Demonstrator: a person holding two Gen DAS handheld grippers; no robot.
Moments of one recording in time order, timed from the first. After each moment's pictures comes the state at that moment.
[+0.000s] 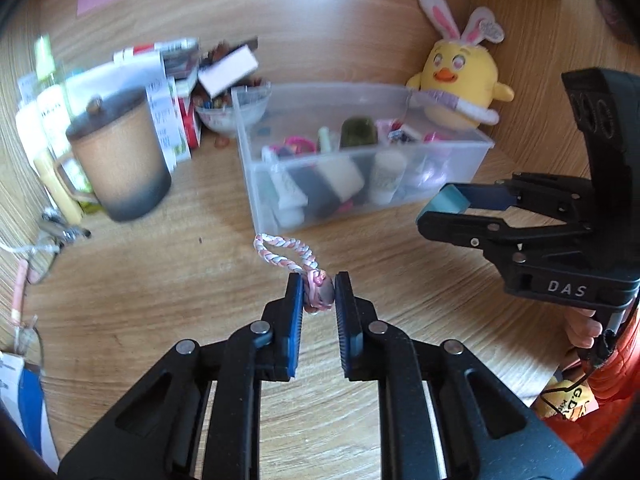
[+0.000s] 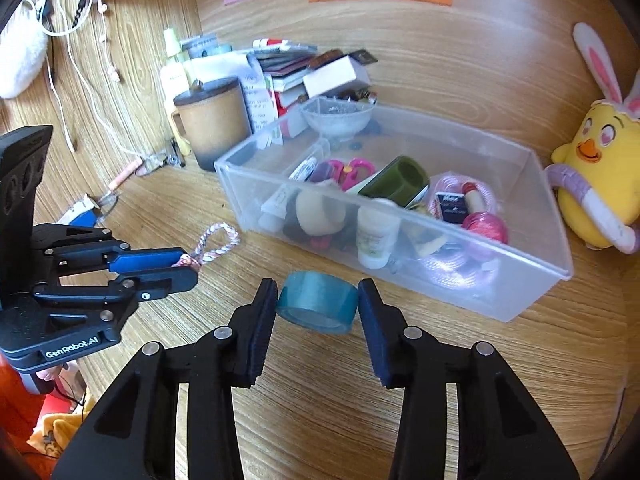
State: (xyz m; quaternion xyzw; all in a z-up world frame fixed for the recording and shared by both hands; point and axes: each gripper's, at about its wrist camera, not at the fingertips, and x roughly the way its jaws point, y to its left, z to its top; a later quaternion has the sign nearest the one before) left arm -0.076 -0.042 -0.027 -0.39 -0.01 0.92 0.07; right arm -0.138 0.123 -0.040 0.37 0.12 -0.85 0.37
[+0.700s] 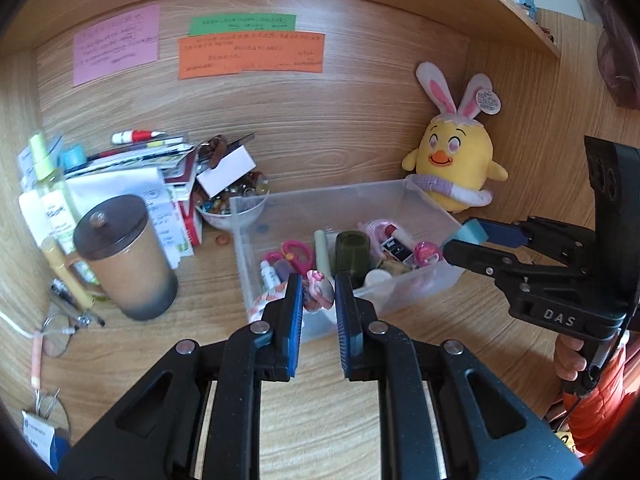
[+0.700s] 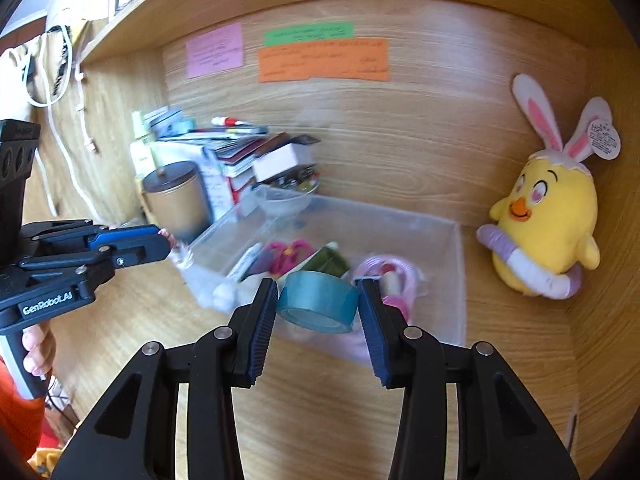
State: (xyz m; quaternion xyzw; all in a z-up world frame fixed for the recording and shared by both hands) left arm -0.113 -0.039 0.037 -0.32 -0.01 0.94 0.07; right arm -0.161 0.157 0.017 0.29 0.09 -0.90 0.32
